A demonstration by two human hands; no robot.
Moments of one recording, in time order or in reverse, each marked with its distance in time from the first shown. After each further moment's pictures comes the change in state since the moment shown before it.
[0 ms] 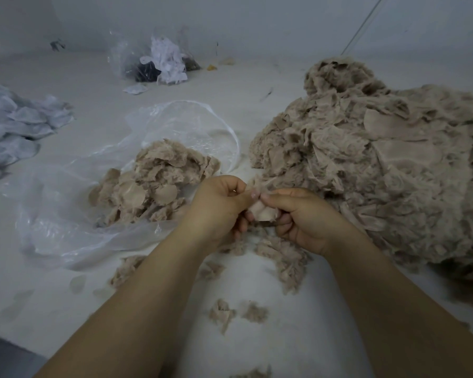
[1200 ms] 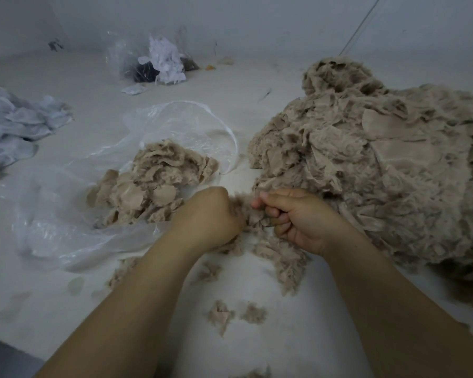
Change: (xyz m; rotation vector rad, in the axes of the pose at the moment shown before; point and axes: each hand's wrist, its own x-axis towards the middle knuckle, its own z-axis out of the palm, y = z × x) left_hand -0.002 0.003 -0.013 1.136 0.119 0.073; right_hand 0.000 0.001 0.000 -0.005 0.032 0.014
